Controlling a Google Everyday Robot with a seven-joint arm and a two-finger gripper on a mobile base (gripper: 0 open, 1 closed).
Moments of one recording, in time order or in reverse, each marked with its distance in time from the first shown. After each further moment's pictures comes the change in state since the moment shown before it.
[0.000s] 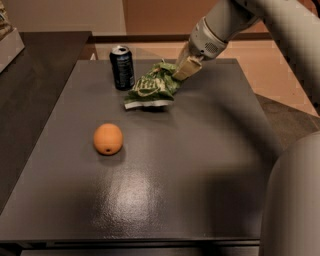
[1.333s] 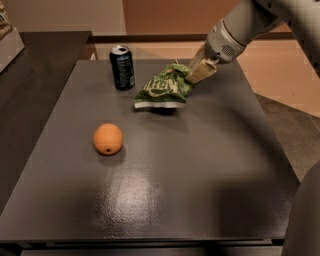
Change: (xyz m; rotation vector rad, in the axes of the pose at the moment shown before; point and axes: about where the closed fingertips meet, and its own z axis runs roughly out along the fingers) arm 0.029 0.017 -0.026 0.015 -0.001 0.086
